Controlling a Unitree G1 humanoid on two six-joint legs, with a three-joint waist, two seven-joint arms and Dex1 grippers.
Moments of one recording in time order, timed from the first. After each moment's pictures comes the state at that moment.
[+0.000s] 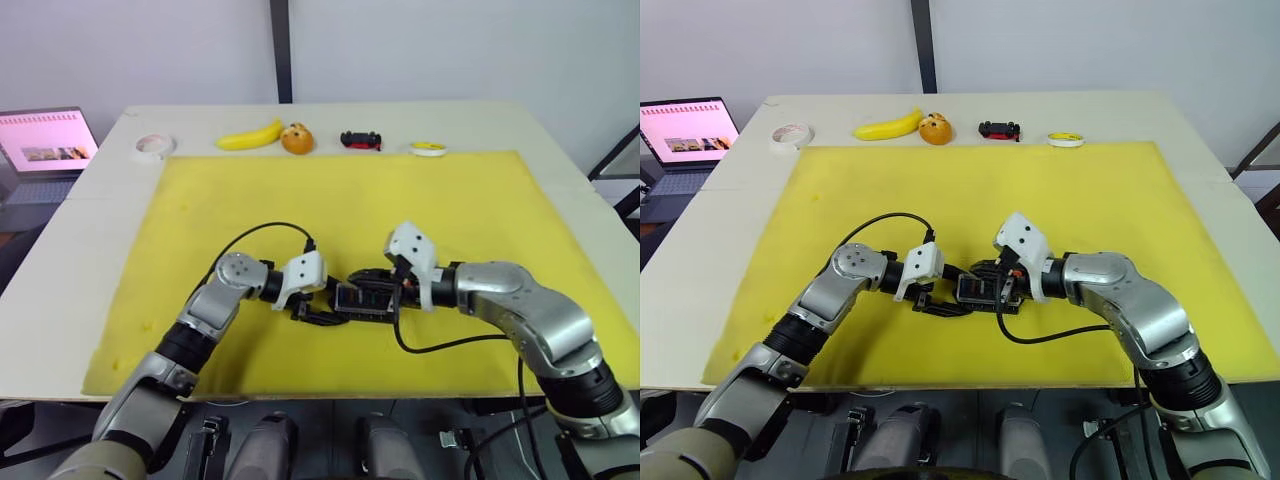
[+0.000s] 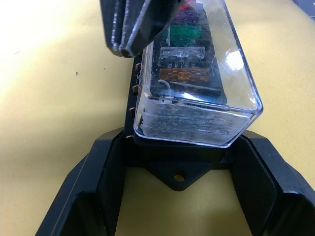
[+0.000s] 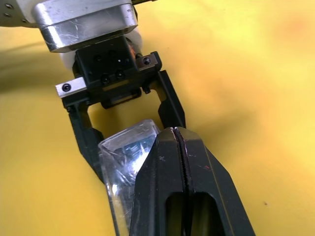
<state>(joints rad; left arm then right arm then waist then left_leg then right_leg) -0.59 0.37 -0.38 0.27 -0.11 0.09 -1.24 -0.41 -0.68 0.19 -0.43 0.45 0.85 0.74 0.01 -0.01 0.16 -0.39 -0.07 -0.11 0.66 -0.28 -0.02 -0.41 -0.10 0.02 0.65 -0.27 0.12</state>
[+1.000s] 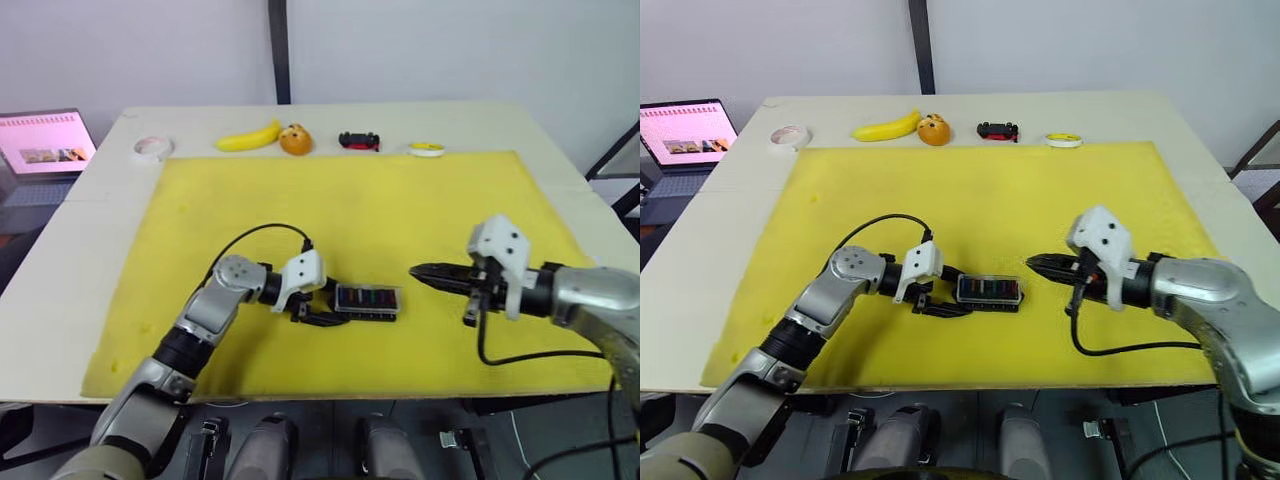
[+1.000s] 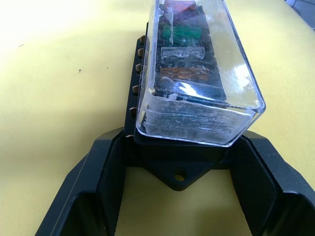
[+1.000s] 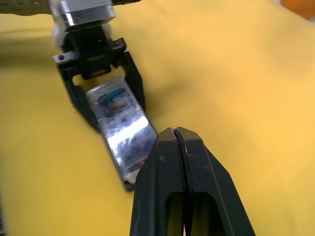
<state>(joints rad) -0.56 0.38 -0.37 0.21 -0.12 0.19 -1.22 -0.14 -0.92 -0.25 -0.65 0.65 0.83 0.87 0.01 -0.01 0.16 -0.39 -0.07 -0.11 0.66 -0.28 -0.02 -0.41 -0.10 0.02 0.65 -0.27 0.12</state>
